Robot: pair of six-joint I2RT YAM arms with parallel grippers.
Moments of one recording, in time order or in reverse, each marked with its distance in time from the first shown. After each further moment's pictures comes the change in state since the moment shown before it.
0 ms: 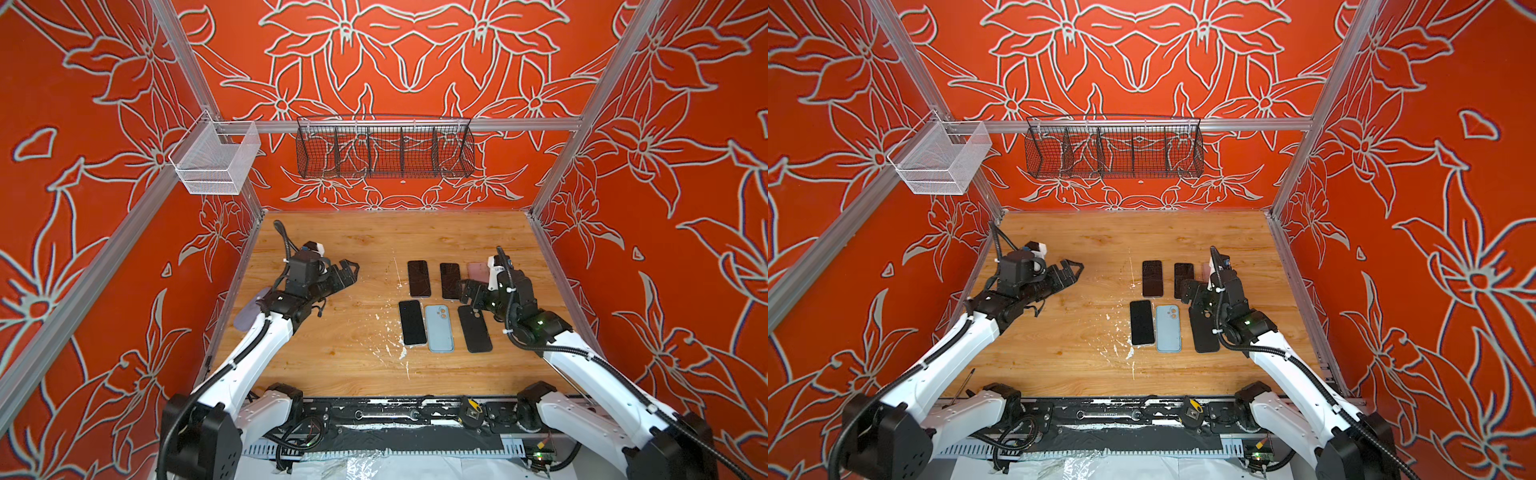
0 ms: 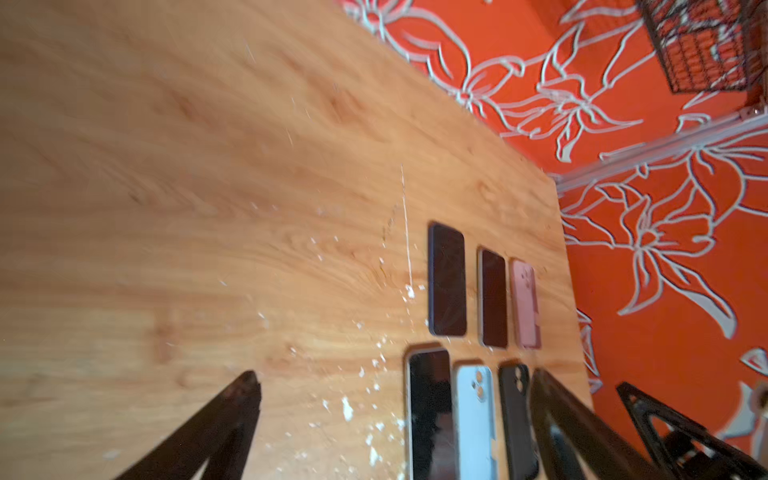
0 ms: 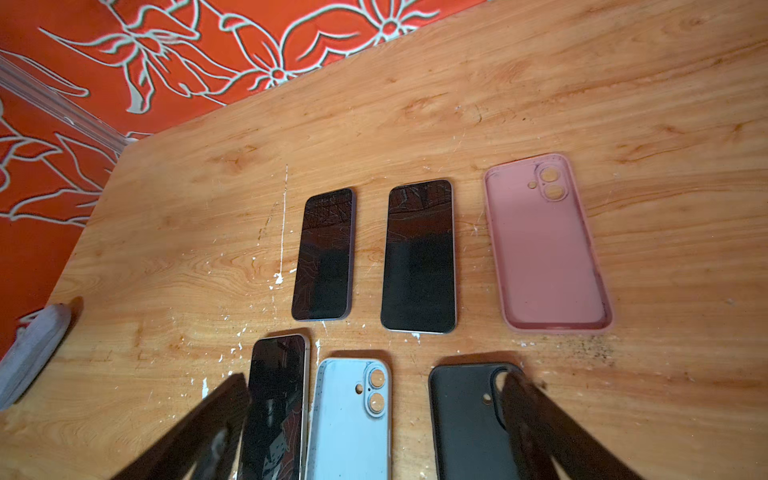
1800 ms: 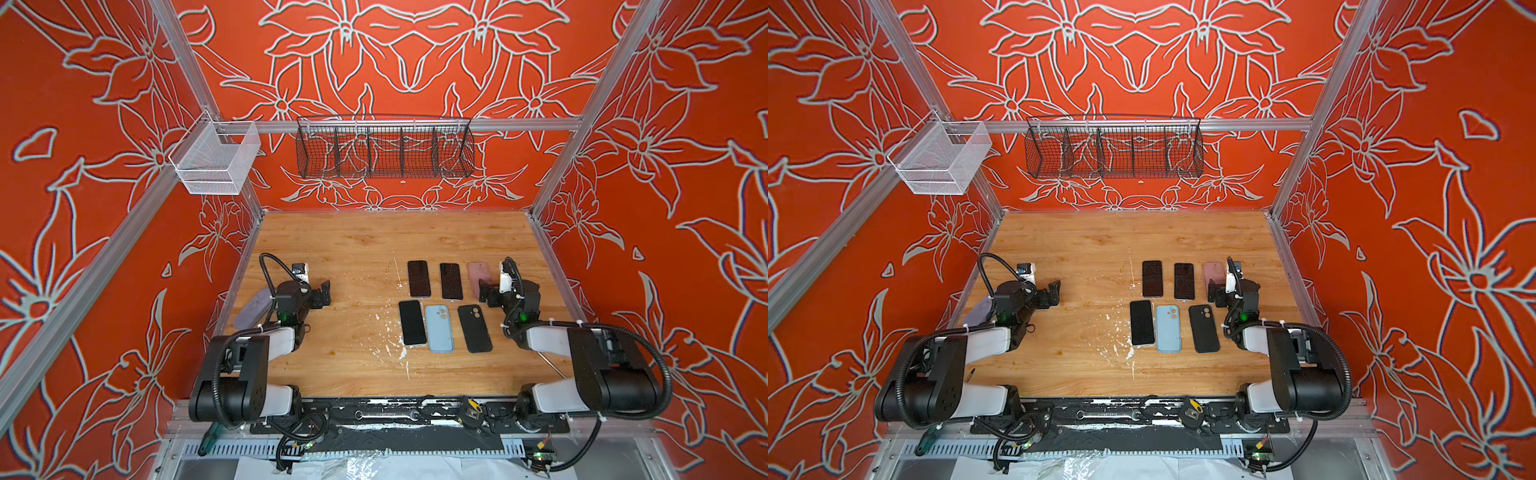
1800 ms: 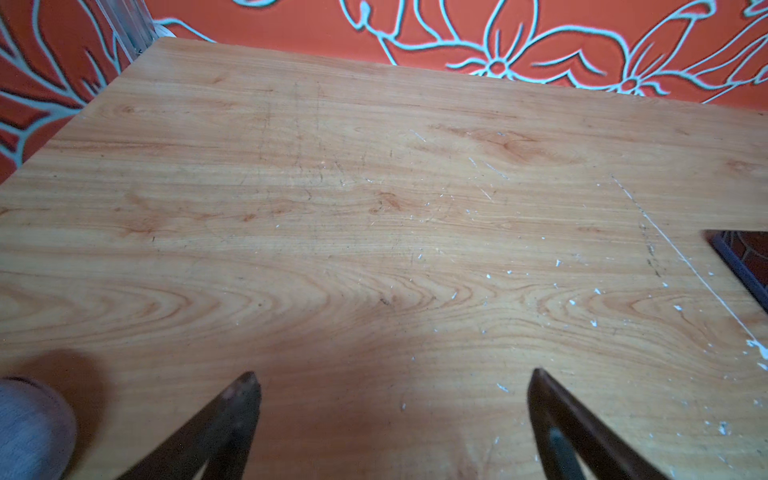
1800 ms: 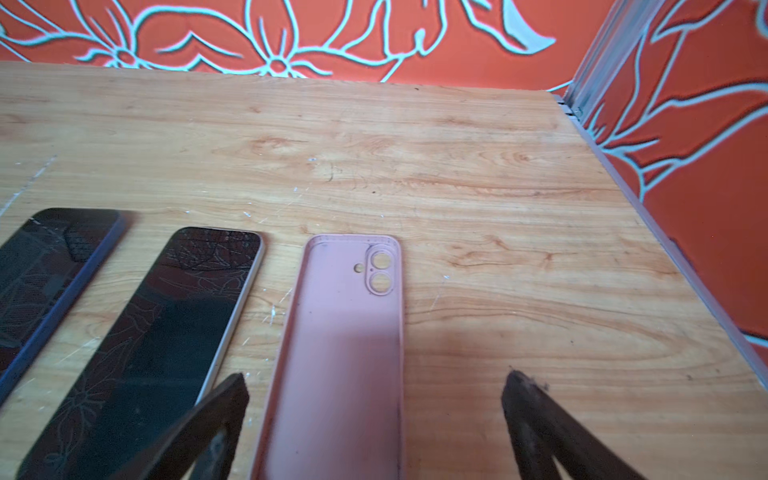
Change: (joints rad) left arm 0.262 0.349 -0.465 0.931 -0.036 0.573; right arm -0.360 0.455 -0.338 0.976 -0.087 -0.531
